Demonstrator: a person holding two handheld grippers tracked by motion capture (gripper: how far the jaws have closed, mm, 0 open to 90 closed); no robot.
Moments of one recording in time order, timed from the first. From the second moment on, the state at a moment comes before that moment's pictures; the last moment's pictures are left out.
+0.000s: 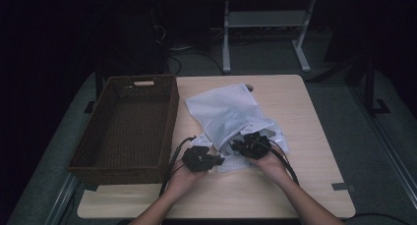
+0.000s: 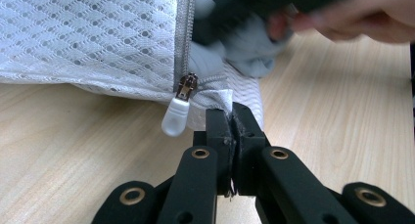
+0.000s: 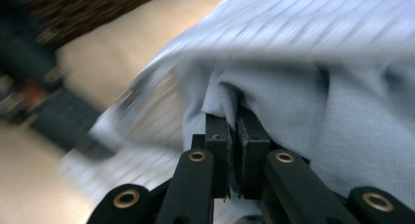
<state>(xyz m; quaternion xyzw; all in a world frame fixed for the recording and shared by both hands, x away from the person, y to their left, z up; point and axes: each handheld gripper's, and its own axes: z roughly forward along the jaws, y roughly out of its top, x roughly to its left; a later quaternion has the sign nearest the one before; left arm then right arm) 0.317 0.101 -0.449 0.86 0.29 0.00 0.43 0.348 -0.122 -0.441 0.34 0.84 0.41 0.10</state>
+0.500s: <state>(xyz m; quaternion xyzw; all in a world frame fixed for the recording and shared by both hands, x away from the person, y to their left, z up) 0.319 0.104 -0.452 0.86 0.29 -0.01 0.42 0.368 -0.124 -0.441 0.35 0.83 0.42 0.10</state>
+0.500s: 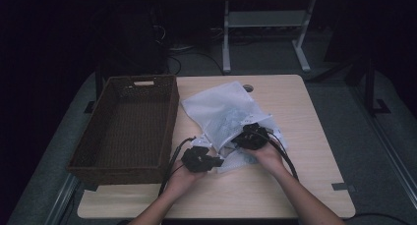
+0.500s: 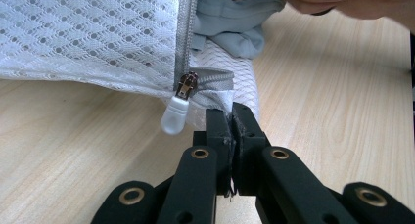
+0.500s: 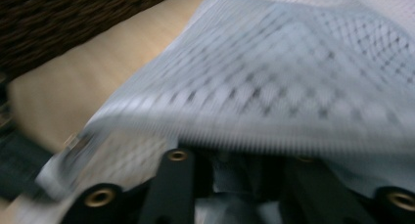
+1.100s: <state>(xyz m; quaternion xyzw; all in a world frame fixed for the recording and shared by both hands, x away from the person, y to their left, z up) 0.319 0.104 -0.451 0.86 0.29 0.00 0.42 0.301 -0.201 -0.423 0.33 0.84 0.41 0.10</state>
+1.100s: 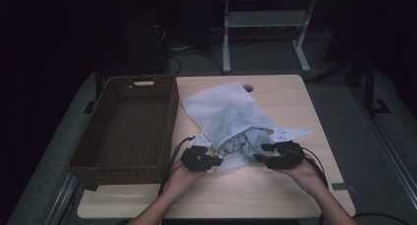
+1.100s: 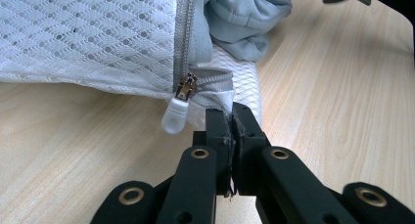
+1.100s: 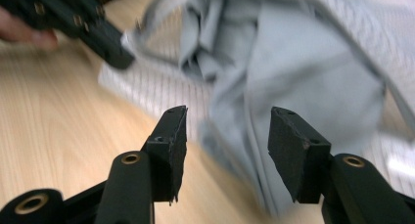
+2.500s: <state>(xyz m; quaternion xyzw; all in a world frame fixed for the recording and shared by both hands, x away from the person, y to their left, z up) 0.321 0.093 -0.454 0.88 0.26 0.00 0.40 0.346 -0.123 -0.427 0.32 0.84 0.40 0.15</state>
